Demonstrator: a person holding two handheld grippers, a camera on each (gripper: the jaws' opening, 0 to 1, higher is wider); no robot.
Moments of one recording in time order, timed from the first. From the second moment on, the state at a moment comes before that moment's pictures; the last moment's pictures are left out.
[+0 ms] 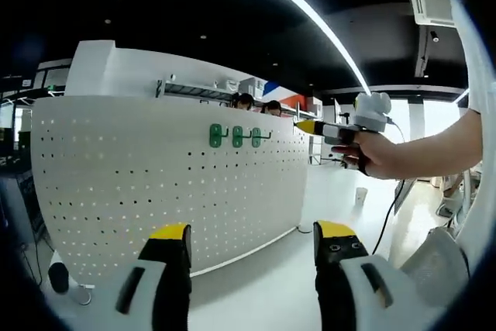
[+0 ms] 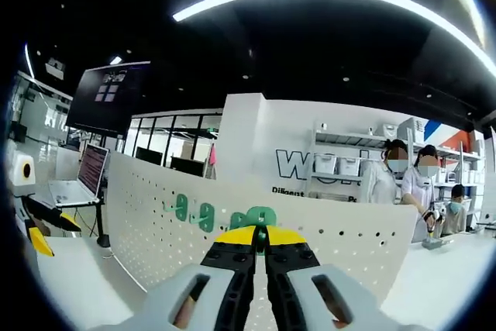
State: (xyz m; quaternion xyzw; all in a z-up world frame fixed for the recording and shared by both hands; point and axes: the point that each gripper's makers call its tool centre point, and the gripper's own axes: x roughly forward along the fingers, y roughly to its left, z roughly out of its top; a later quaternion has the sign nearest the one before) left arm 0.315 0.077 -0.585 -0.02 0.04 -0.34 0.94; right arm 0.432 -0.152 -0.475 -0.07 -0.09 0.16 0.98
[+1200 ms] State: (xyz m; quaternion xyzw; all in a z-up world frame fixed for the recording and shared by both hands) left arm 0.288 0.129 -0.601 -0.05 0.05 -0.27 0.96; right arm 0.475 -0.158 -0.485 -0.08 -0.10 0.14 0.98
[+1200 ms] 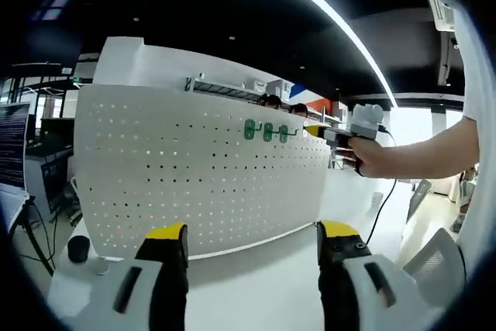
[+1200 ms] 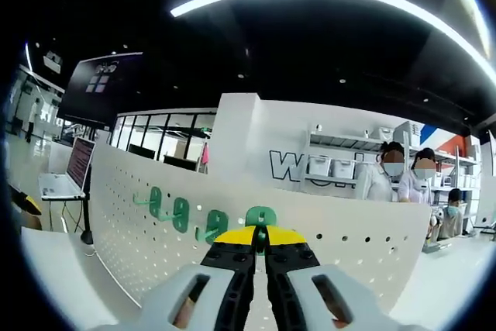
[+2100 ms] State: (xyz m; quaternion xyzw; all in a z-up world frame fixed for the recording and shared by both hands) left arm 0.274 0.146 -0.622 -0.05 0.06 -0.24 0.97; right arm 0.491 -0.158 -0.495 -0.06 -0.10 0.13 0.98
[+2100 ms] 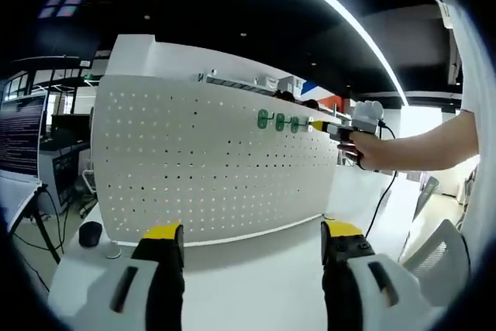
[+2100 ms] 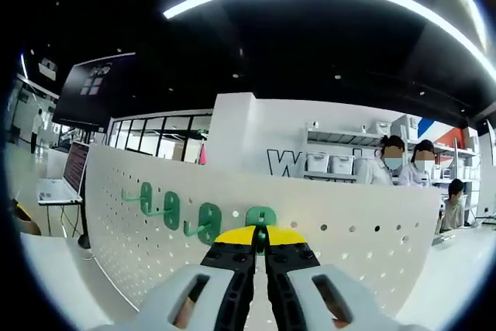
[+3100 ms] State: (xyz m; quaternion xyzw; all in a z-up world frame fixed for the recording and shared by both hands) left arm 0.272 0.148 -0.632 -0.06 0.07 -0.24 0.97; right arm 0.499 -0.156 -0.501 -0.07 -0.08 0.08 0.99
